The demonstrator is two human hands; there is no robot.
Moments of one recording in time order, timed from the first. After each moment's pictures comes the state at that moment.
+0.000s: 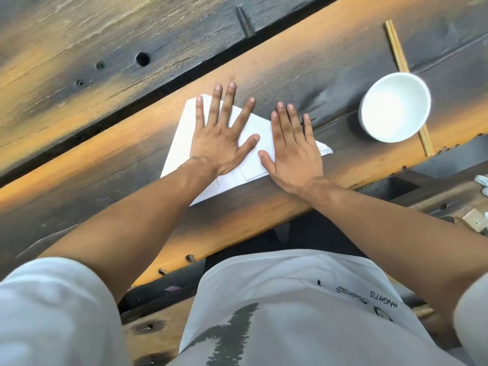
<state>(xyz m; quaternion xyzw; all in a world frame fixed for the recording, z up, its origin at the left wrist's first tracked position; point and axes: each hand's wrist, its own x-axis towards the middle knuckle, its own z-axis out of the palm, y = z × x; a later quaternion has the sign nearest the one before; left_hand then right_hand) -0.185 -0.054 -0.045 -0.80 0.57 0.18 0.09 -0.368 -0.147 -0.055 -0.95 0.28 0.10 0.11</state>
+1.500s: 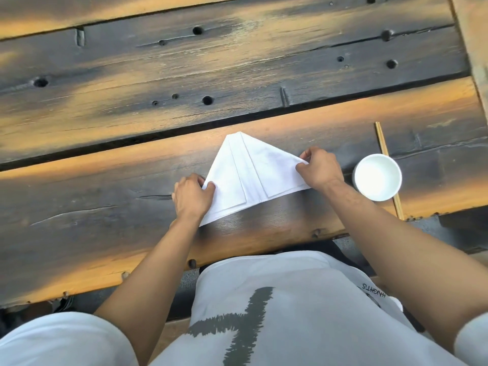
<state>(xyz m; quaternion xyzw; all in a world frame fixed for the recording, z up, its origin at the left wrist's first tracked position) -0.185 0.063 0.012 -0.94 0.07 0.27 -0.17 -0.317 -0.202 0.055 -0.80 0.49 0.17 0.31</state>
